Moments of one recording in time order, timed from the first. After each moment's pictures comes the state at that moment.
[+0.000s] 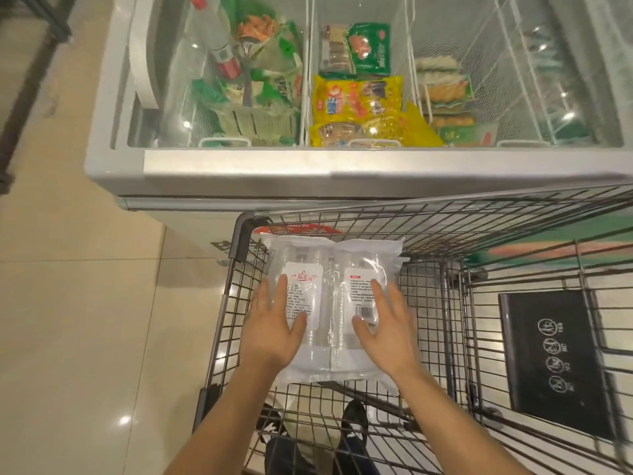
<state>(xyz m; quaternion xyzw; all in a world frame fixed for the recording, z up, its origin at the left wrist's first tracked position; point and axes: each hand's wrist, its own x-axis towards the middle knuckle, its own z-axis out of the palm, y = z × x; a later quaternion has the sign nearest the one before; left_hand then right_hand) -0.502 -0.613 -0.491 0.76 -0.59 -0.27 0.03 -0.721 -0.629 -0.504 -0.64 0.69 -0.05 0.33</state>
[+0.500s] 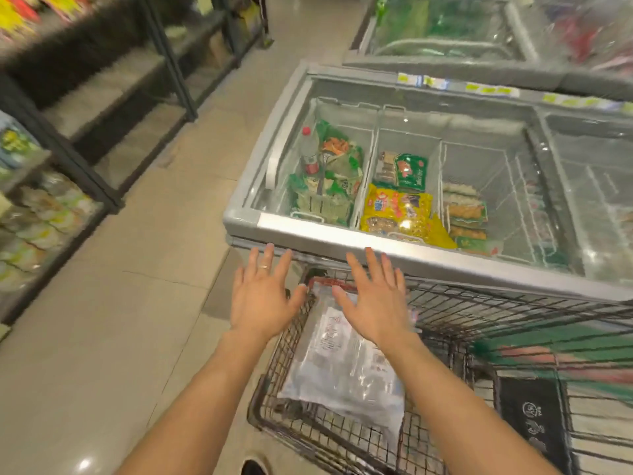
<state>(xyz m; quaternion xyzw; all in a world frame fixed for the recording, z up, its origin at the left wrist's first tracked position) -0.436 -0.608 -0.268 0.80 -0.59 -0.05 0.04 -0.629 -0.671 -0.275 -0.82 0.55 -0.04 0.14</state>
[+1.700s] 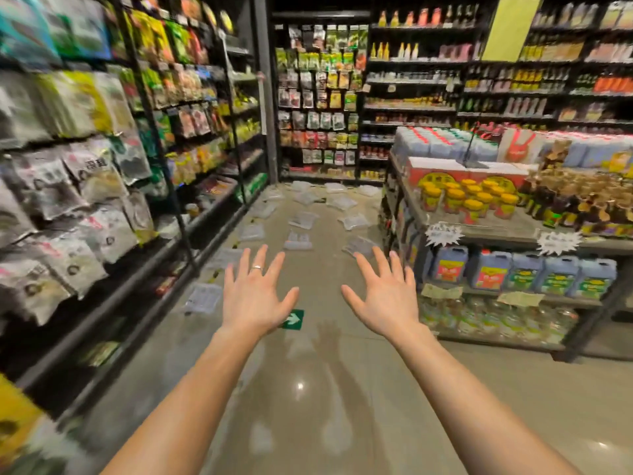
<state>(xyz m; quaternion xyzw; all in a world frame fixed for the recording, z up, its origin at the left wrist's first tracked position) -0.115 0.252 -0.028 0.98 0.09 0.18 0.00 -0.058 0.032 -0.027 -0.97 -0.15 -0.14 0.08</state>
